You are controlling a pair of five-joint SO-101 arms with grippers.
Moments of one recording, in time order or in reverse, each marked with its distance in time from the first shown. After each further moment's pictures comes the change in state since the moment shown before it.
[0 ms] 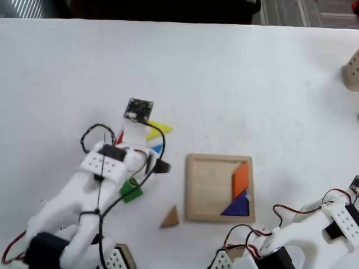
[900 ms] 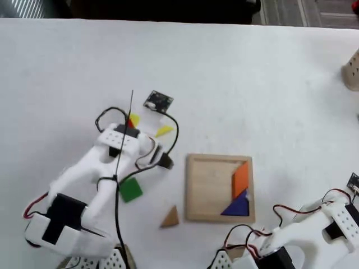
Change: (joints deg) left arm 0.0 21.3 -15.8 0.0 -12.4; right arm 0.0 0.0 0.0 0.0 4.2
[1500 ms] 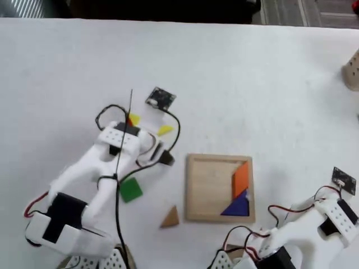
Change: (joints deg) left arm 0.0 0.5 -1.6 -1.6 -2.9; right arm -4.0 -0.1 2.3 0.6 6.1
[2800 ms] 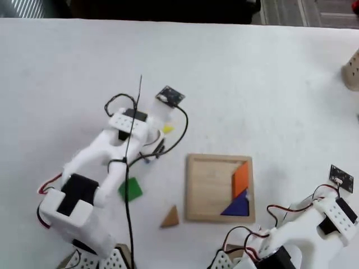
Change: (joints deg) left arm 0.1 11.9 -13.8 10.0 -5.3; right arm -1.1 0.0 0.0 0.1 0.4
